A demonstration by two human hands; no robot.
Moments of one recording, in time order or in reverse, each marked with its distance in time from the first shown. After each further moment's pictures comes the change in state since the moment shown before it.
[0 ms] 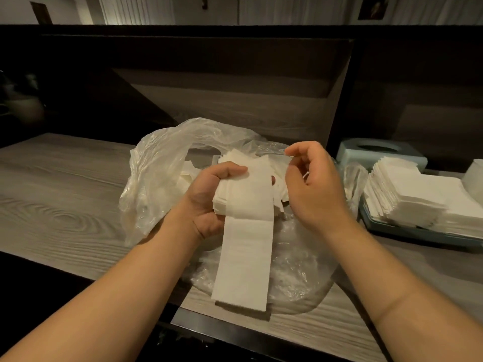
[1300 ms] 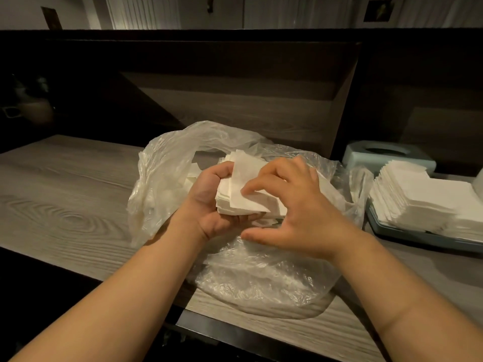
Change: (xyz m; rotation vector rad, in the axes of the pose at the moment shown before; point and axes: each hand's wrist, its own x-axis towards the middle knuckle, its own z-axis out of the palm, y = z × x) left_hand 0.004 0.002 -0.006 -0.066 -0.007 0.061; right_hand -0.011 -0.002 0.000 -0.341 -0.420 -0.447
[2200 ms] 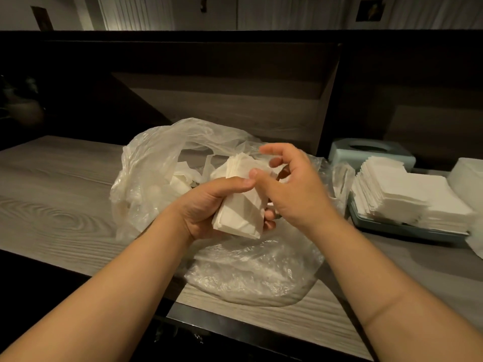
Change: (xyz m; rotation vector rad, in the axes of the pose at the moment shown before) left_hand -0.014 -0.014 0.011 0.281 -0.371 -0.020; right_hand 0.003 -0.009 -0.012 0.623 0.276 0.514
